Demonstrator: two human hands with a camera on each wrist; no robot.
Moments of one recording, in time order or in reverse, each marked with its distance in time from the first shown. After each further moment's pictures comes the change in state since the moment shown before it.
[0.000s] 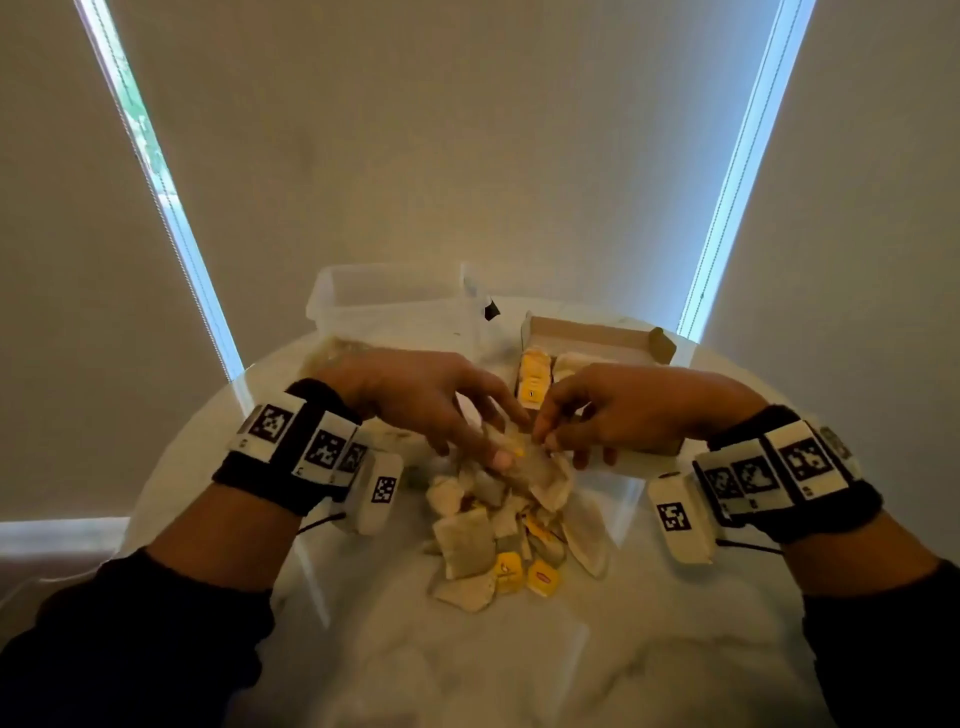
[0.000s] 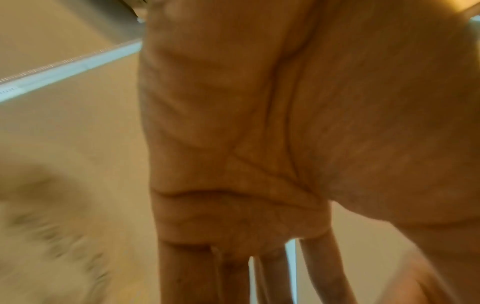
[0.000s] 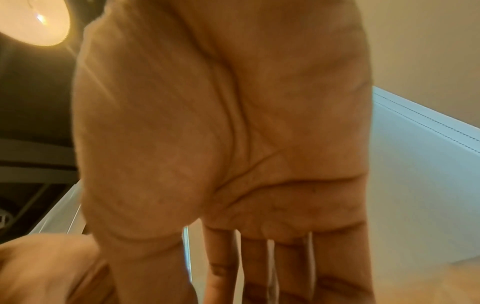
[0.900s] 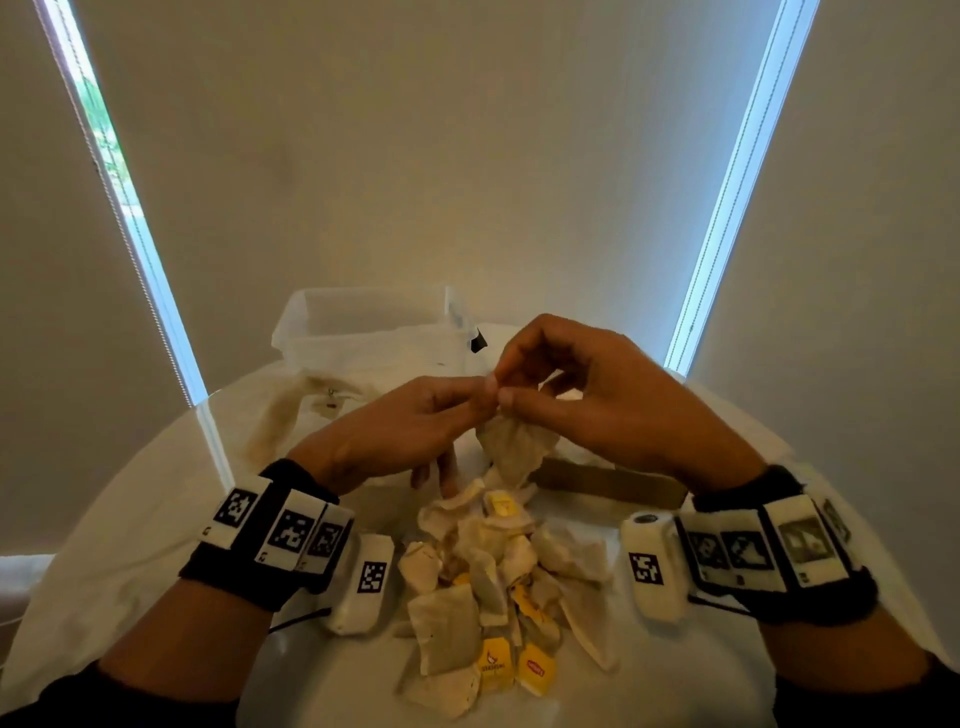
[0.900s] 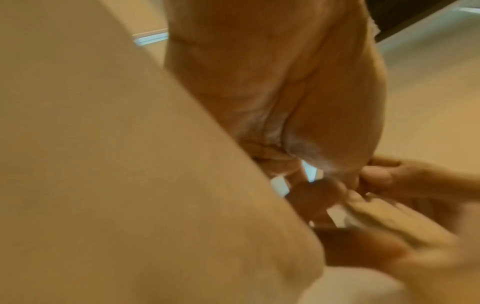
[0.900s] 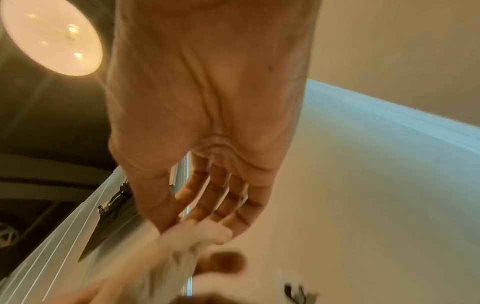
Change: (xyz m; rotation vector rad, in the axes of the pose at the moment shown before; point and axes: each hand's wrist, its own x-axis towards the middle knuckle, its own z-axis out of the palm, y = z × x) left_hand 0.024 -0.021 0.019 -0.379 0.426 0.150; right_hand 0.013 -0.017 -0.008 0.145 0.582 -0.366
